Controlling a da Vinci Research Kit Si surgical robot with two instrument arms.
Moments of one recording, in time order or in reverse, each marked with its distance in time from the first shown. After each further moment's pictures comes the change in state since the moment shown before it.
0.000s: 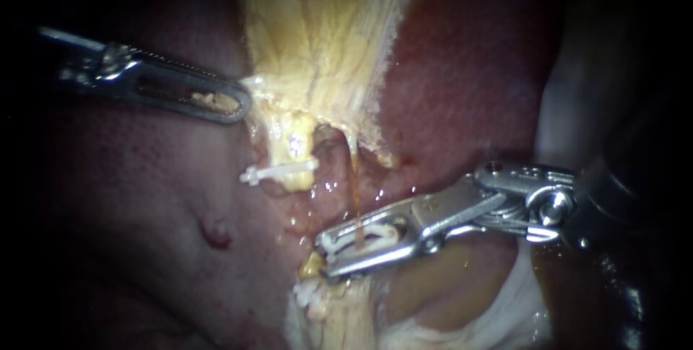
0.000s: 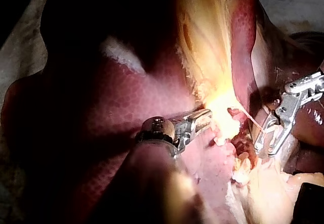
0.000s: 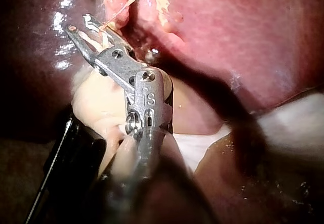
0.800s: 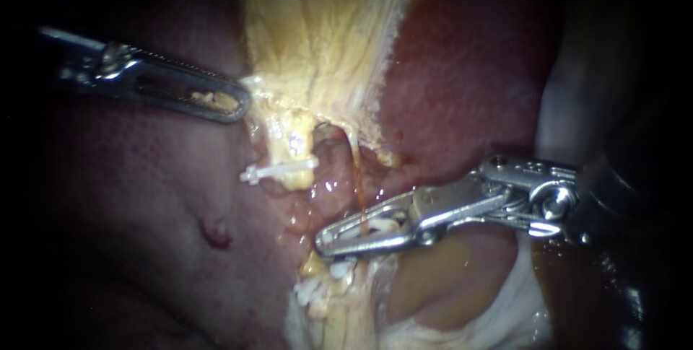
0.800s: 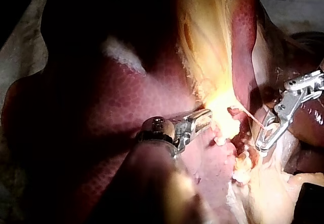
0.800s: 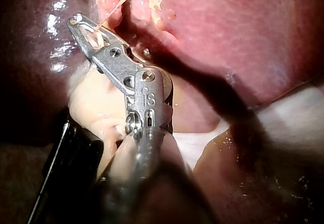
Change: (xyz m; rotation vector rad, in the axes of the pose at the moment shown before) right arm 0.000 0.001 -0.001 -0.002 -0.014 0.029; left arm 0.000 0.000 0.000 0.000 0.000 0.000
